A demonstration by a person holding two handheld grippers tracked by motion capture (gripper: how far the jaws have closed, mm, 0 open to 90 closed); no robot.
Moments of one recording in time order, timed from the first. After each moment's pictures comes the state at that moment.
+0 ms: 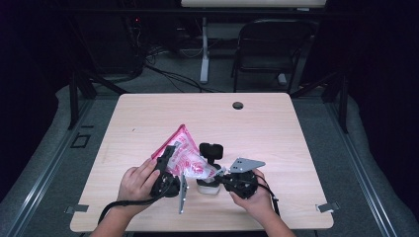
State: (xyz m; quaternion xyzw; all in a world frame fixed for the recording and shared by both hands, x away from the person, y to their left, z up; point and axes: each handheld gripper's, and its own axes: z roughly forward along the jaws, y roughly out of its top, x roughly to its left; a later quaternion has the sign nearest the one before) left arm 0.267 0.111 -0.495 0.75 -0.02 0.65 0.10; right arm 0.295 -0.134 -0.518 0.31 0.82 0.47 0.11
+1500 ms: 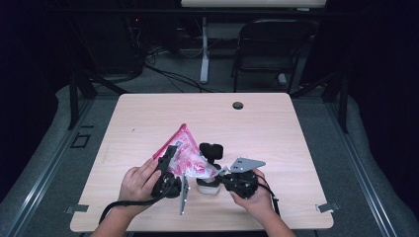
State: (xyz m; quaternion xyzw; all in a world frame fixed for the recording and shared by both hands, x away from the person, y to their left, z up) left arm 0.264 0.109 -0.493 0.75 -0.02 0.65 0.11; right arm 0.296 -0.135 -0.519 0.31 0.82 0.47 0.11
